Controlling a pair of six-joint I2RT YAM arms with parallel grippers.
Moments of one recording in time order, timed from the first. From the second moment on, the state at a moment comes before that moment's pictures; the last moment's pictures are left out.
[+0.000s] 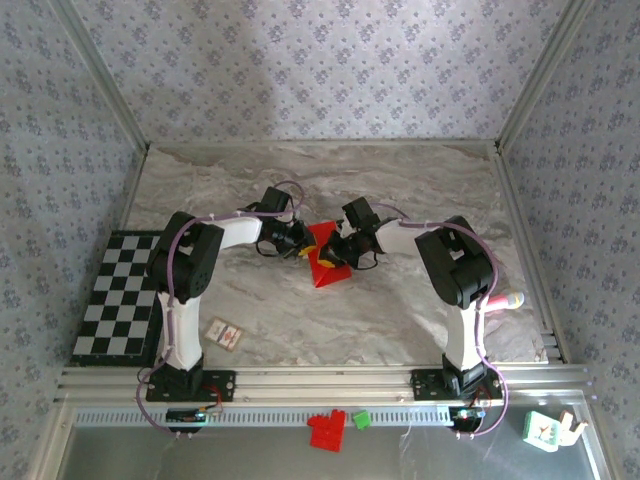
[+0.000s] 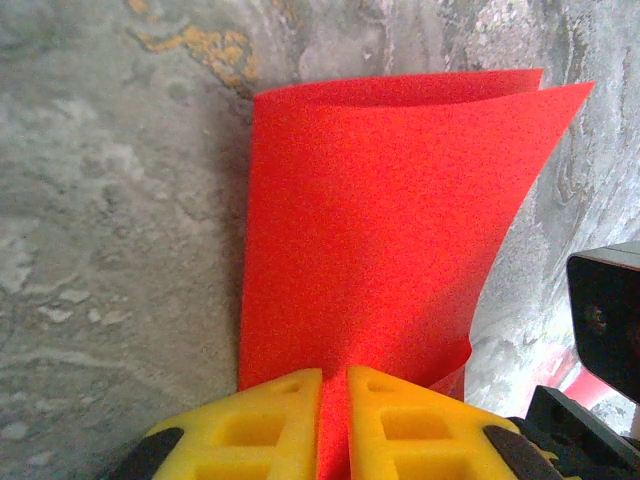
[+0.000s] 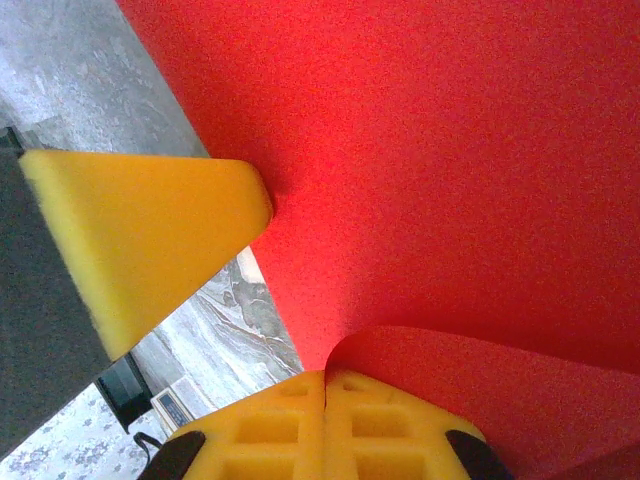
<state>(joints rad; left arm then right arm) -0.48 2.02 1.20 -0.23 0.56 -0.89 0.54 1.98 1.12 -0.17 -0.63 0.92</state>
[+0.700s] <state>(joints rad) -0.48 2.02 1.20 -0.24 0.56 -0.89 0.54 1.99 1.12 -0.19 -0.64 0.92</state>
